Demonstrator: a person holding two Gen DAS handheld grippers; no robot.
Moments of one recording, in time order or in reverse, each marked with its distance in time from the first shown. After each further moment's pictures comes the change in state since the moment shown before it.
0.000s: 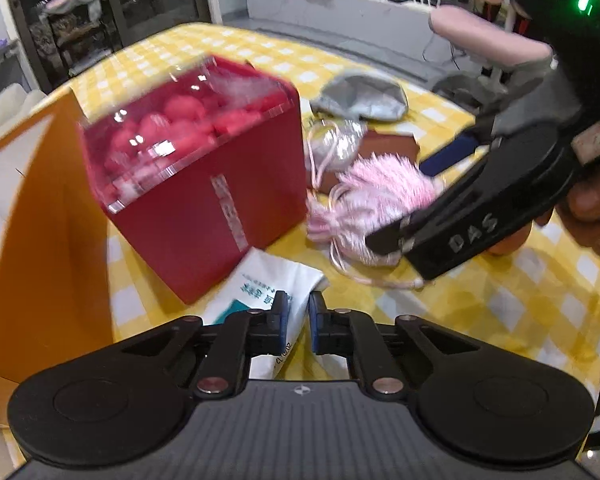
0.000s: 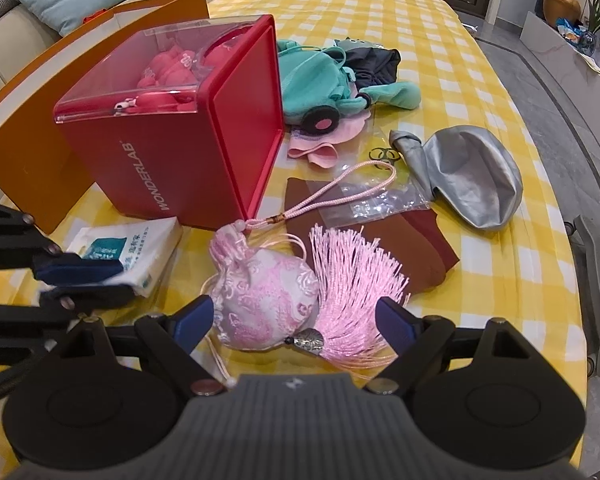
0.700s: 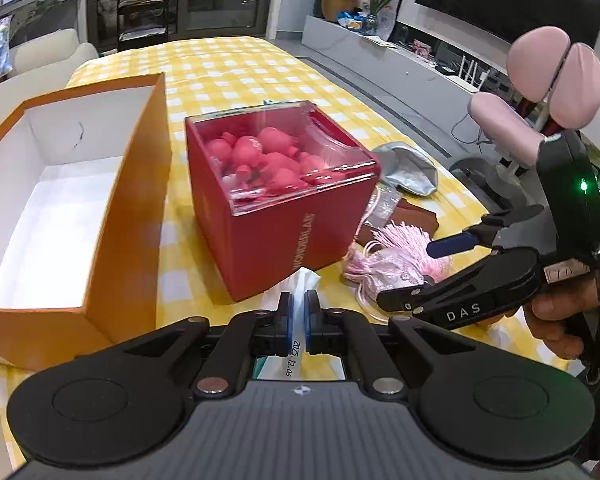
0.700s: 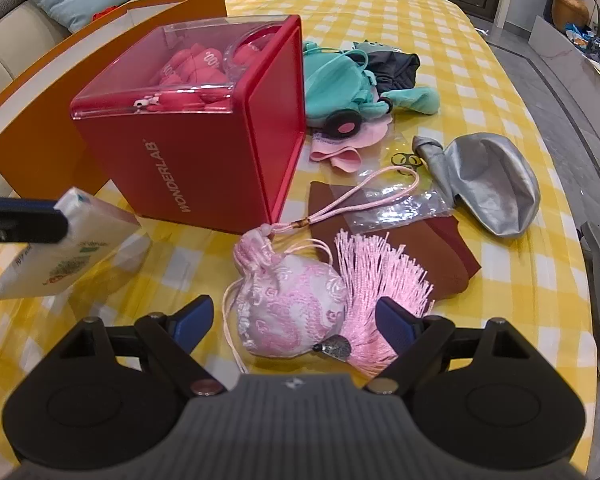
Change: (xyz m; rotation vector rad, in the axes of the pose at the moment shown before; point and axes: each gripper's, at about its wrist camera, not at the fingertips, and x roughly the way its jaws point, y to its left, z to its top) left arm -0.049 0.056 -0.004 -0.293 -0.080 -0.059; right arm 0.003 0.013 0.002 -0.020 0.001 0.014
